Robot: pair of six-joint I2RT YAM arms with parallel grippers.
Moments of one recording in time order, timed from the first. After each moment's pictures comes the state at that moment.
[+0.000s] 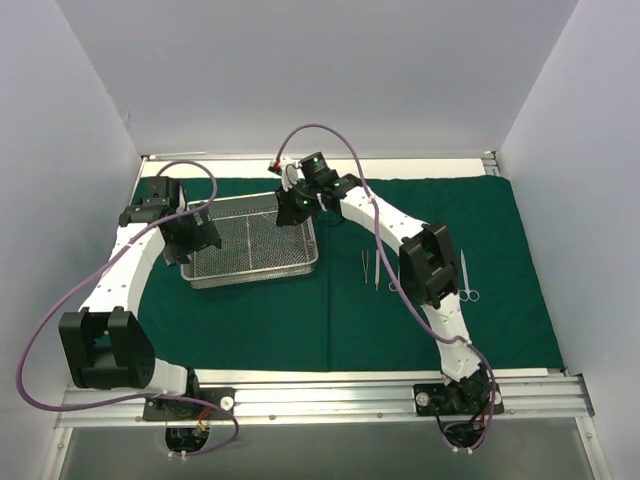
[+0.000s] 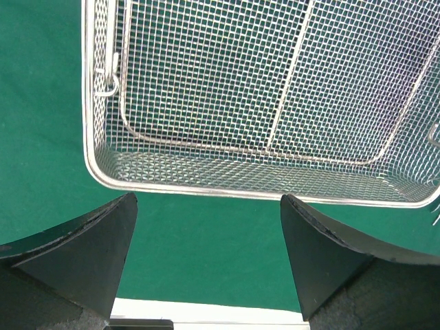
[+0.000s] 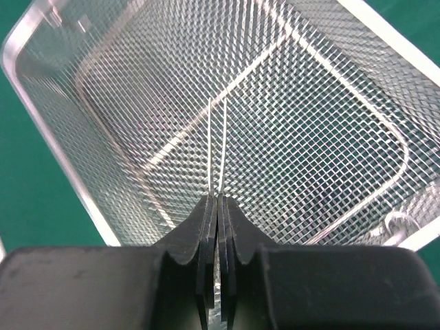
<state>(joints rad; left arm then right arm) -0.01 1.44 1.23 -0.88 0.04 -0.44 0.63 2.26 1.96 -0.45 -0.50 -0.05</state>
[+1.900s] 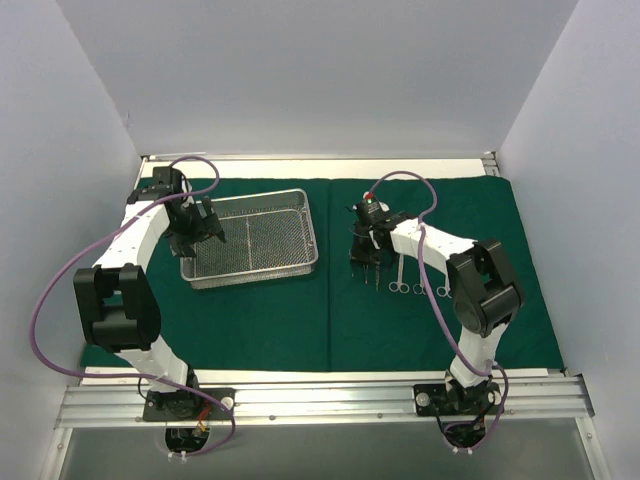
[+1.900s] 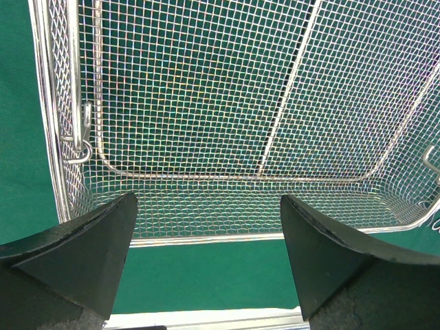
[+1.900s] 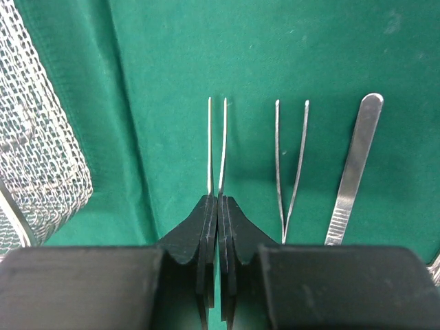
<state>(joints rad) 0.03 1.69 1.37 -0.88 0.14 -0.41 0.50 1.82 1.17 -0.43 0.00 0.65</state>
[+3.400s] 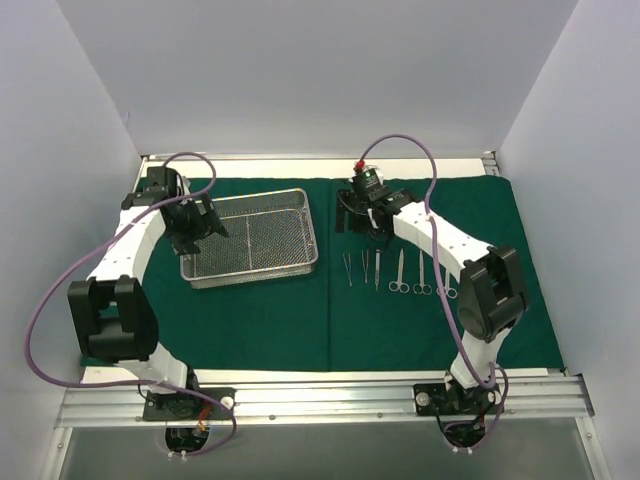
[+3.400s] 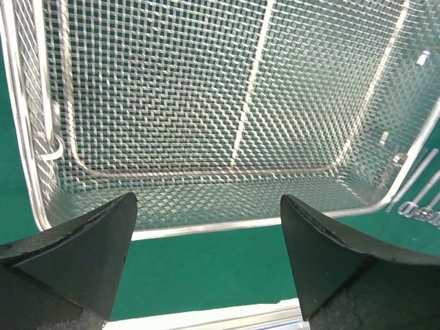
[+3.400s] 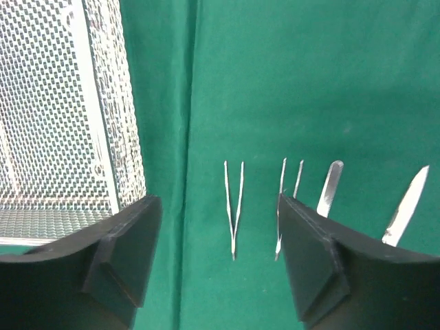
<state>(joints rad) 0.03 1.63 1.35 -0.84 0.22 -0.43 0.52 1.77 1.39 -0.54 0.09 0.50</state>
